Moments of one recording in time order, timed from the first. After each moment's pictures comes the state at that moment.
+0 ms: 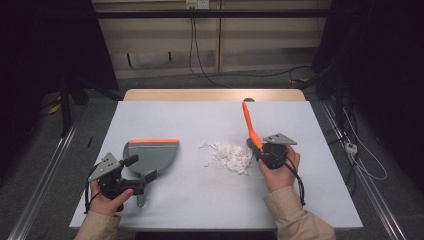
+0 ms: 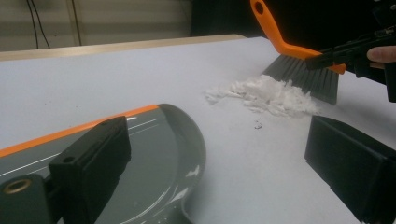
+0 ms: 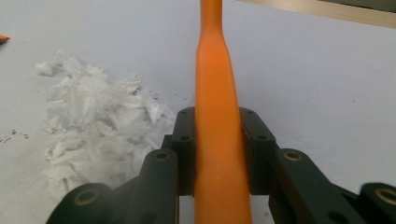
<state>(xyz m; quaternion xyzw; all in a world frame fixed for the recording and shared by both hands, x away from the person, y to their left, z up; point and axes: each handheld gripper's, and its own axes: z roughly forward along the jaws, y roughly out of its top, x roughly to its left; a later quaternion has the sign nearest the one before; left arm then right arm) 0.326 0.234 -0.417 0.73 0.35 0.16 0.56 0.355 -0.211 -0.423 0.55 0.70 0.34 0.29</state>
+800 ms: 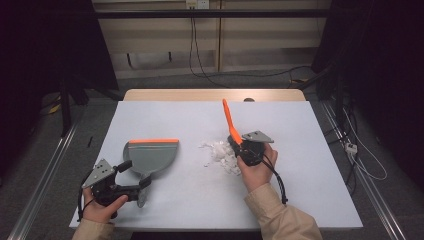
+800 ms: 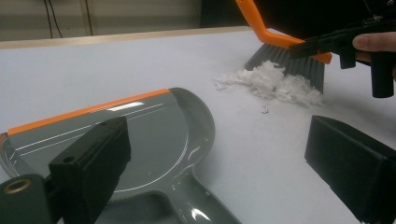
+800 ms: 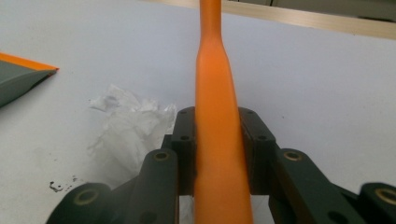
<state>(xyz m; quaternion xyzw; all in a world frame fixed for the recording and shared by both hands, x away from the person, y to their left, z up) 0.312 0.247 -0.420 0.74 0.37 0.17 0.54 0.374 -0.158 -0.427 0.54 0.69 0.38 0.29</state>
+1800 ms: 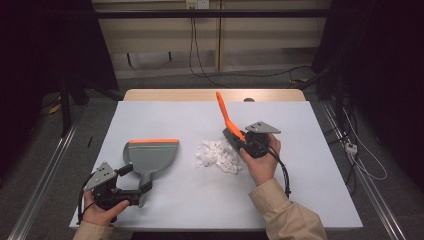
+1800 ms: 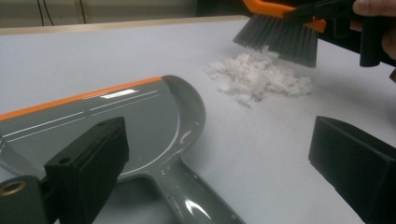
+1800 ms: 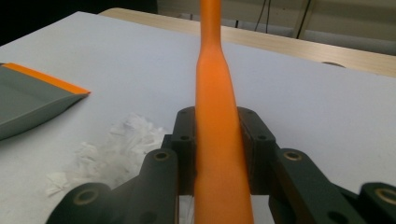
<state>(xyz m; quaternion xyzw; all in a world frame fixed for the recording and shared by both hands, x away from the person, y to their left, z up) 0.305 0.244 -0.422 0.75 0.37 0.15 0.53 0.387 -0.176 -0.409 0.49 0.71 0.43 0.26</state>
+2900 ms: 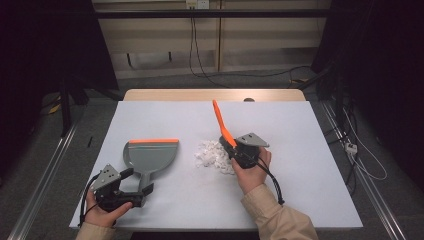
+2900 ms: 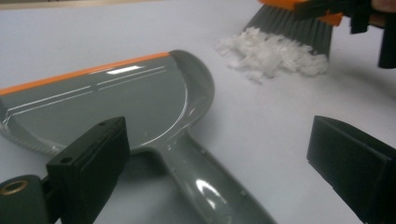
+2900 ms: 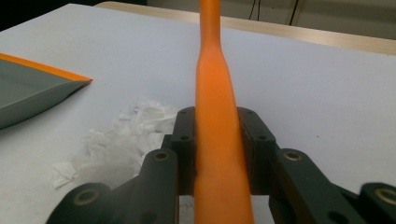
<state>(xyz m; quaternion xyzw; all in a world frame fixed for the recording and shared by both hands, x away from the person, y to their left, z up) 0.304 0.243 -0.430 0.77 0.38 0.16 0.49 0.371 -0.146 -0.434 0.51 0.69 0.43 0.28</state>
